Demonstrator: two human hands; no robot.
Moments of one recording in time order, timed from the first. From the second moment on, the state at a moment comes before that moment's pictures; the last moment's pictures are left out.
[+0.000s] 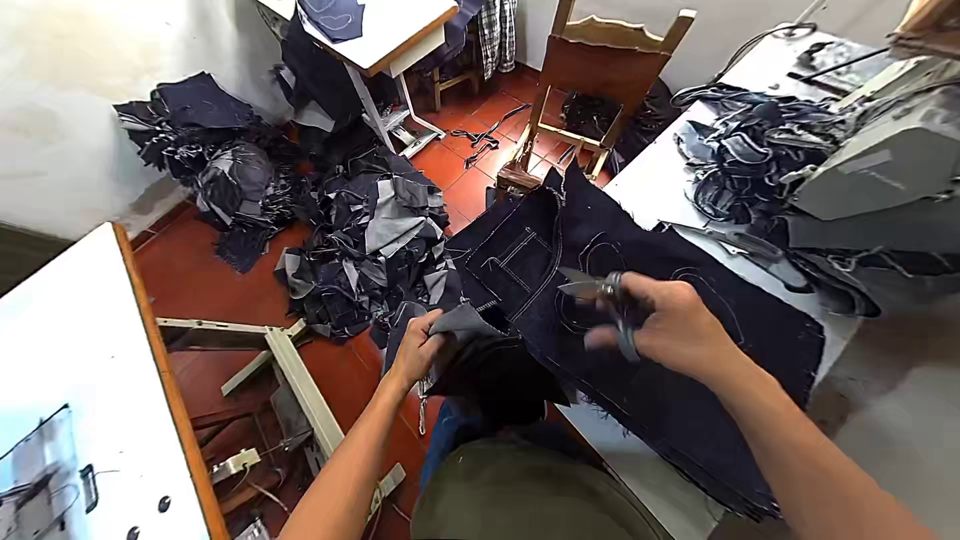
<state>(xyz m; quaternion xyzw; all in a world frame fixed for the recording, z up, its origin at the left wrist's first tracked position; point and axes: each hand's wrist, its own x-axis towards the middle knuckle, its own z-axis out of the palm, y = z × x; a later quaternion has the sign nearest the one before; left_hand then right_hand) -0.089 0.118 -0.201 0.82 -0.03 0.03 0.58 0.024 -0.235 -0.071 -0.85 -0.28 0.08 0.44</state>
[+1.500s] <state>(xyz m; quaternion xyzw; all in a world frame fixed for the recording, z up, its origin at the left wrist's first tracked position) -0.228 -0.005 -0.108 0.74 0.20 0.20 0.61 -0.074 -0.141 -0.039 -0.65 -0.16 0.30 0.68</state>
